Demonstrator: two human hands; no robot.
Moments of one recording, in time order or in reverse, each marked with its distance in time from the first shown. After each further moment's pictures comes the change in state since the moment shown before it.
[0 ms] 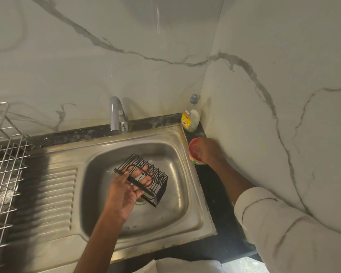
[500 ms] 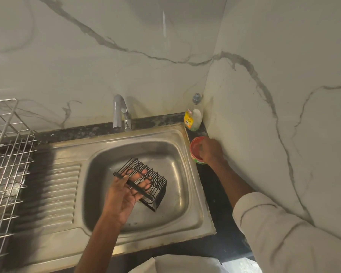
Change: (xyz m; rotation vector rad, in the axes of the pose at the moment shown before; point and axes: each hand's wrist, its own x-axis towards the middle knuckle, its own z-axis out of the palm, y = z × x) left_hand -0.010 -0.010 -0.014 0.000 0.000 0.004; right_hand 0.000 0.007 0.010 0.100 0.039 -0.042
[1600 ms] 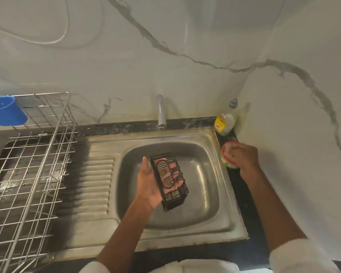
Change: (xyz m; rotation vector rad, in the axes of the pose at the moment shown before) left_hand 0.024 0.034 -0.024 -0.138 -0.168 -0.194; right_hand -0.089 -0.065 -0.044 0.943 0.194 0.229
